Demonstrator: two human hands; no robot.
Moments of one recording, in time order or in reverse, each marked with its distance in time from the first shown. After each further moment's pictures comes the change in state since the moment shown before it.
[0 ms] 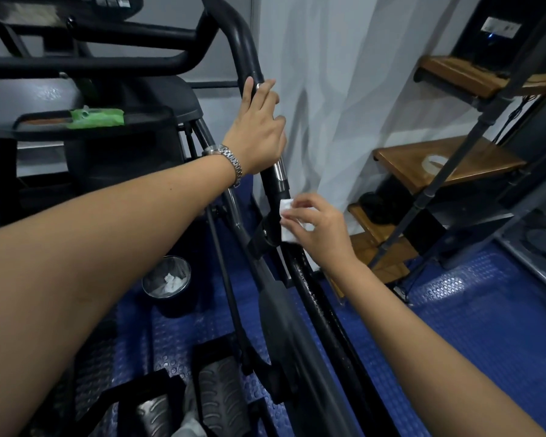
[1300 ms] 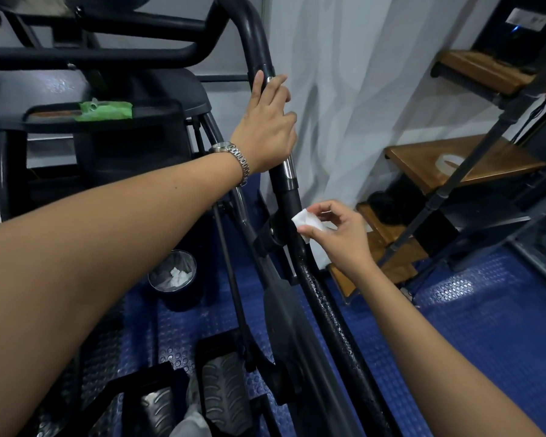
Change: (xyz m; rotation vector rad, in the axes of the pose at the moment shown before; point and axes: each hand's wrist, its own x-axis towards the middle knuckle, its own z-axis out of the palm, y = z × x) left_hand 0.000 -0.001 0.003 -0.037 0.023 0.008; right_hand -0.009 0.005 -0.012 0.425 -0.089 0.578
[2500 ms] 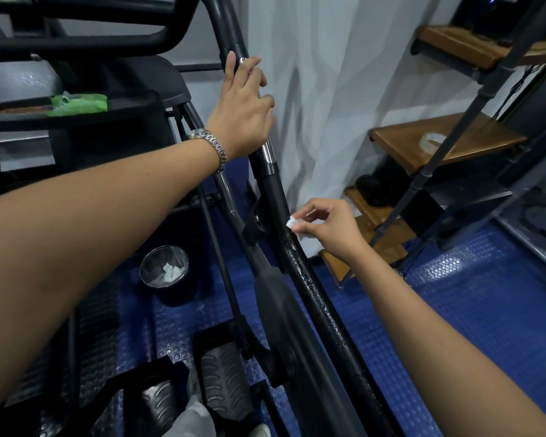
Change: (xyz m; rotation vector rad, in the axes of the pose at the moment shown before) left_hand 0.000 -0.001 0.002 -0.036 0.004 -0.005; right_hand 0.001 0.017 -0.014 0.022 -0.138 0.078
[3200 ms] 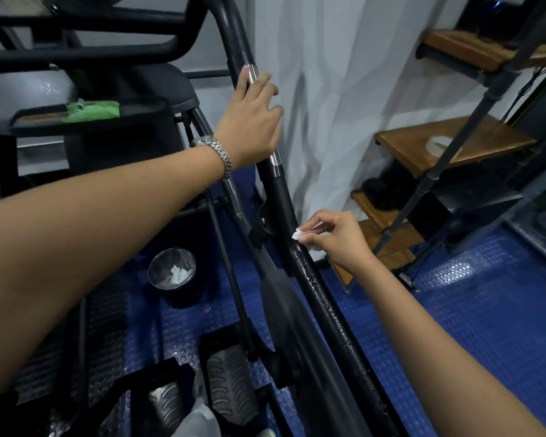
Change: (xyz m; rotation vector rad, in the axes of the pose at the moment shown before) left_hand -0.009 0.010 -0.013 0.109 -0.077 0.093; right_hand -0.020 -0.005 0.001 -0.021 -0.013 0.044
